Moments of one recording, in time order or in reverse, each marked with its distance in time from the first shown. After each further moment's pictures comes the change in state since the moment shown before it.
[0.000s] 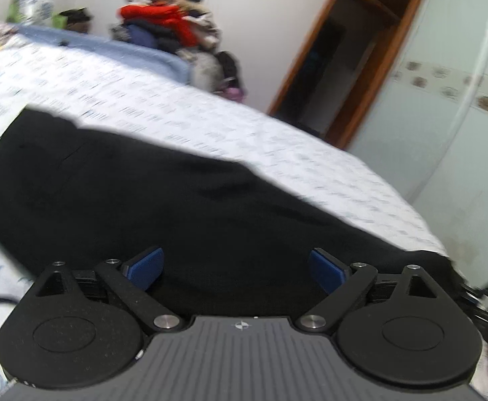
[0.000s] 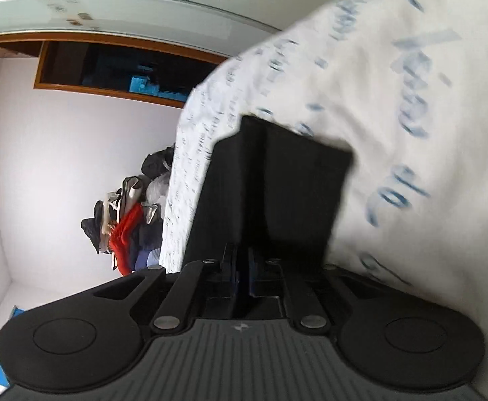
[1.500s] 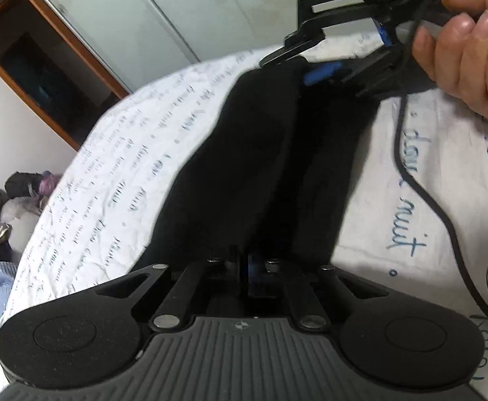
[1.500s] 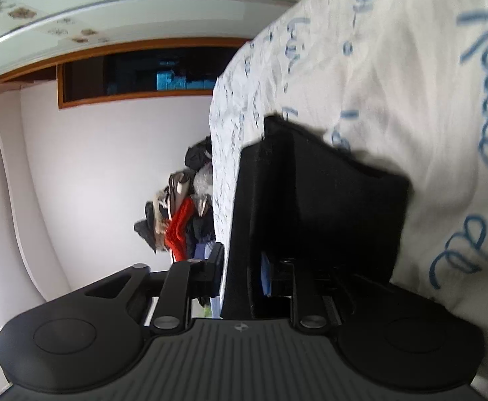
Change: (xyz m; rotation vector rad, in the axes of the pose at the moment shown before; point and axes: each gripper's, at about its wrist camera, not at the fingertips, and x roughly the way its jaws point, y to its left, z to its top) left arm 0.161 -0.324 -0.094 1.279 0.265 -0.194; right arm 0.004 -0.027 0.009 0.172 0.078 0.196
